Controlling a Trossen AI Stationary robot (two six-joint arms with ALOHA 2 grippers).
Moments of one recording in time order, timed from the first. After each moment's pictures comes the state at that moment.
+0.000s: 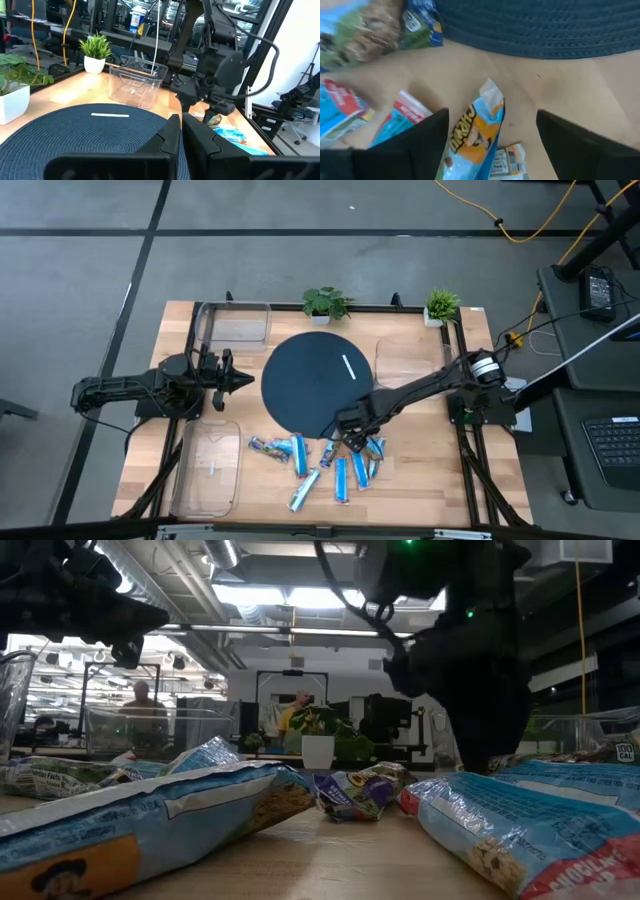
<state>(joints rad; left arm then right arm) 0.15 0.06 0.03 0.05 0.10 -0.27 0.25 1.91 1.24 -0.83 -0.08 0.94</state>
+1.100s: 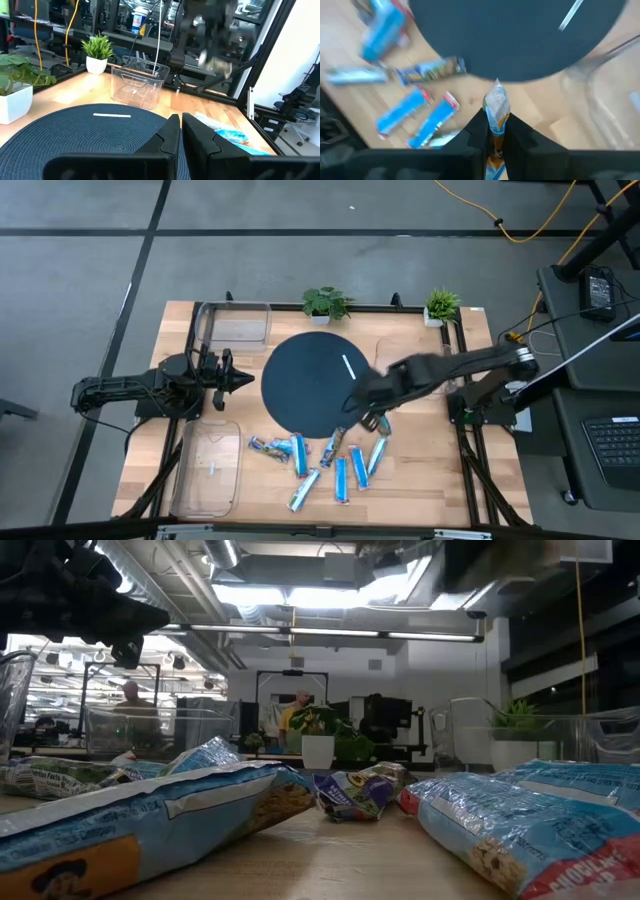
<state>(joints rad) 0.15 0.06 0.03 0.05 0.09 -0.27 0.24 1.63 1.64 -1.29 0.12 0.88</state>
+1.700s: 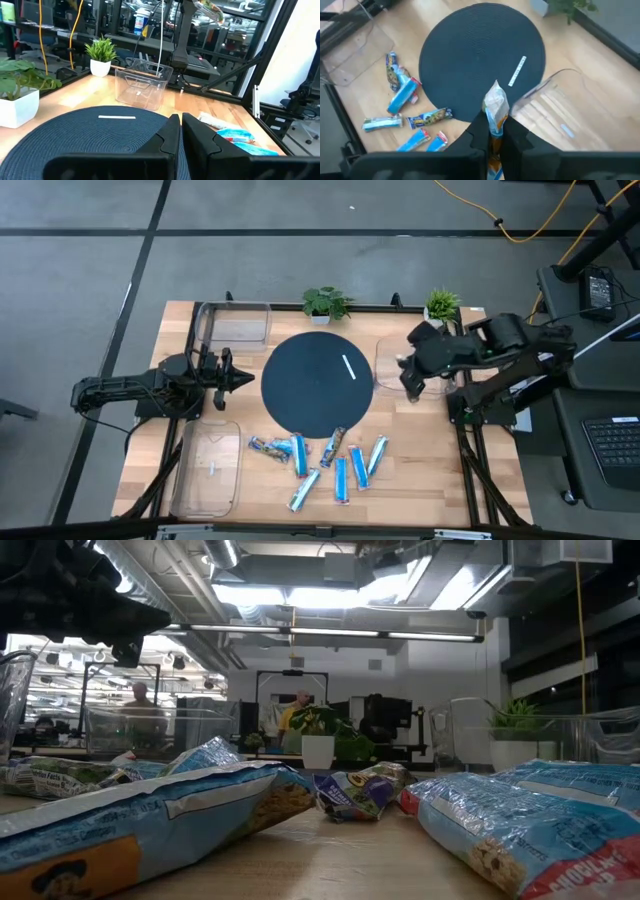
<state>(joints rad) 0.15 0.06 0.03 0.05 0.07 -0.25 0.22 1.36 1.82 -1.49 0.35 0.86</state>
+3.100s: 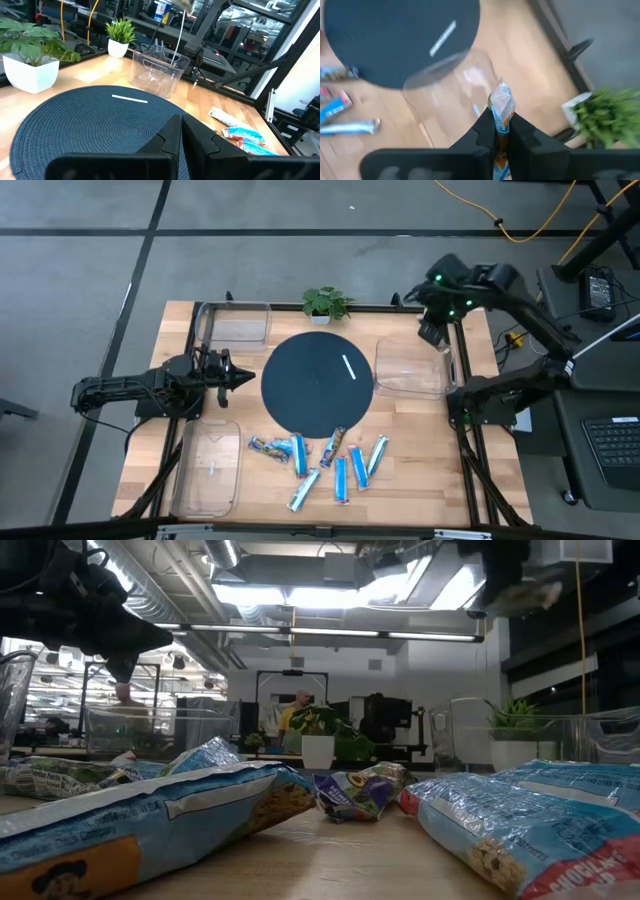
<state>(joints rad) 0.15 0.06 0.03 -0.03 -0.01 -0.35 -0.62 1.30 1.64 -1.52 -0.03 -0.11</state>
